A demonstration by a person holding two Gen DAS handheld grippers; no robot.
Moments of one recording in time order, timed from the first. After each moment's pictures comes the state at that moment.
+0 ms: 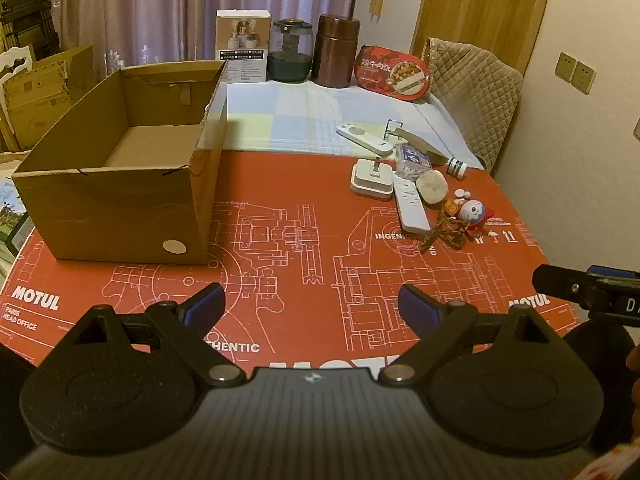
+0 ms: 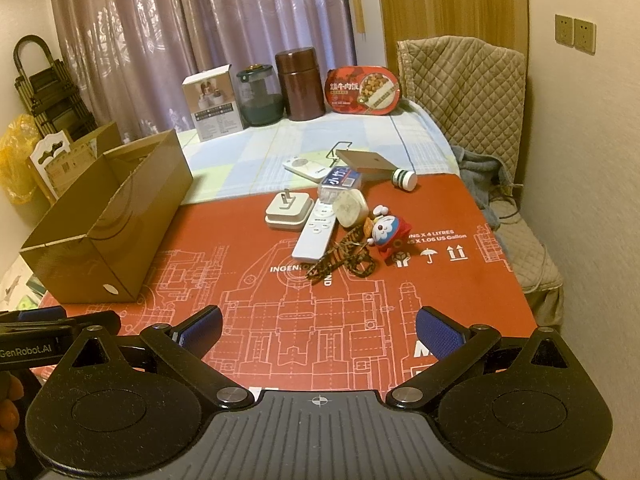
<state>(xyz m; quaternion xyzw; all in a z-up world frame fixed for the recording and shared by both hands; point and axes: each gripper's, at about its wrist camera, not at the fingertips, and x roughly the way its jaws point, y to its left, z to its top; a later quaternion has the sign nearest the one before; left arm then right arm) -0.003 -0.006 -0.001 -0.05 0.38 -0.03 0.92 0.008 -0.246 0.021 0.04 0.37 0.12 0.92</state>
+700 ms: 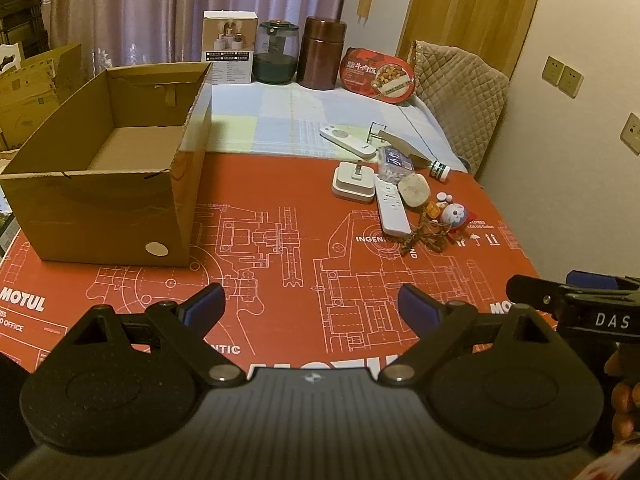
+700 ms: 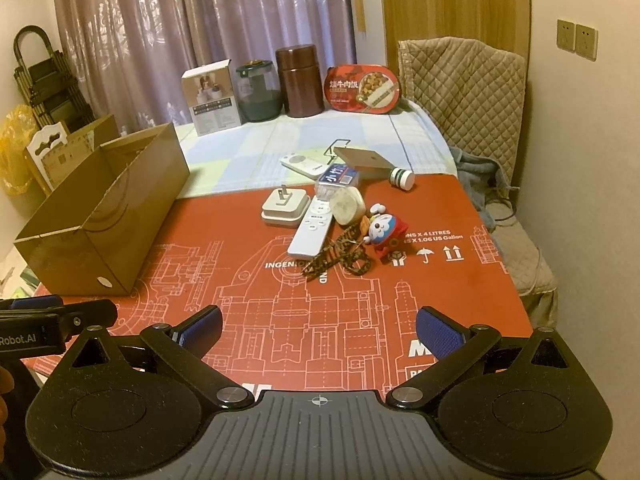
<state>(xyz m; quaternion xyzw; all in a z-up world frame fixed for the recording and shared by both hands) -0.002 -0.013 0.005 -0.06 0.38 -0.05 0.92 0.007 -0.243 0.017 0.02 0.37 0.12 0.92</state>
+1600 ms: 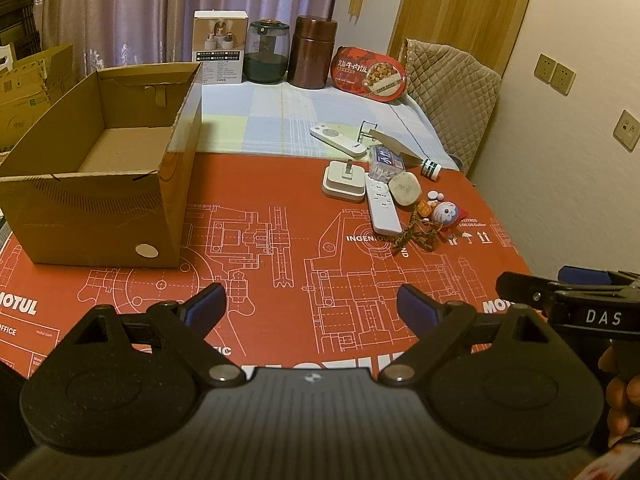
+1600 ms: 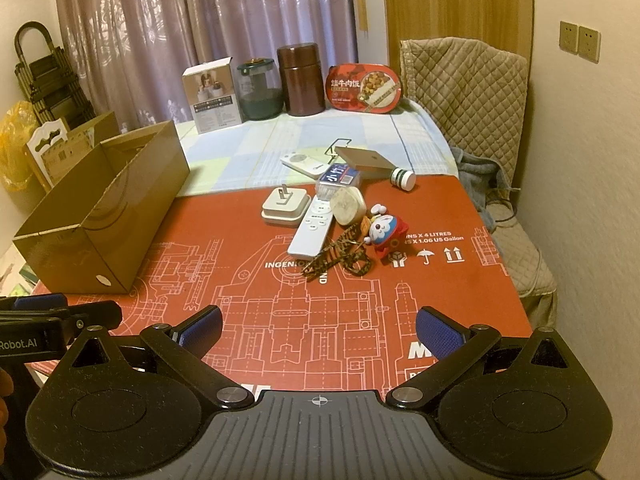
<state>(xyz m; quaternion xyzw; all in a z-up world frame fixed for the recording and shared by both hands) -0.001 -0.018 0.004 -0.06 0.38 -0.06 0.92 0.009 -0.242 0.016 0.02 0.37 0.12 0.92</state>
